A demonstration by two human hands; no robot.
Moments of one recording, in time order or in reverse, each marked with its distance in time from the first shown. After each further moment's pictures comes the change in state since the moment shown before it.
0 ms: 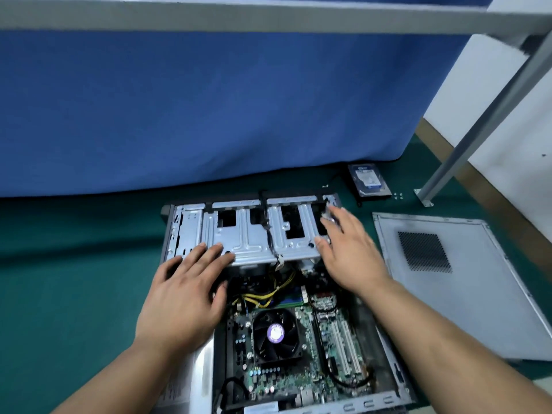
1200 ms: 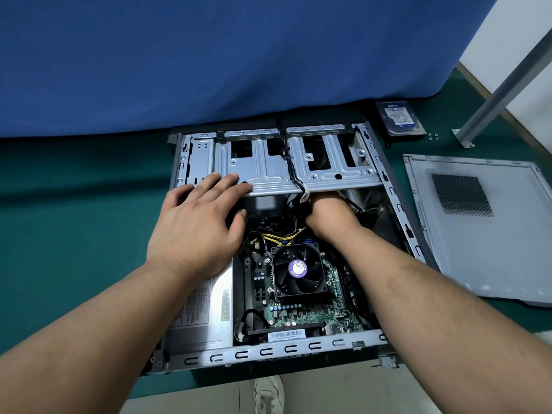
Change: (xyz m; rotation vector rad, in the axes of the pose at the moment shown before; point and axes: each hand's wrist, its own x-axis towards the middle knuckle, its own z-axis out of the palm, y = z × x) left_hand 0.007 -0.002 0.007 0.034 0.070 -0.002; right_hand 0.022 -0.056 0.090 0.141 -0.245 0.205
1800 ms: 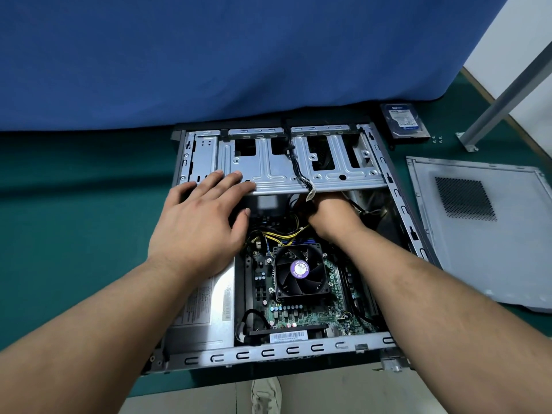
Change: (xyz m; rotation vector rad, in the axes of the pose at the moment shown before) left_hand 0.000 0.001 -0.001 0.003 -0.002 -0.003; right_hand 0.003 0.006 0.005 0.019 0.047 -0.030
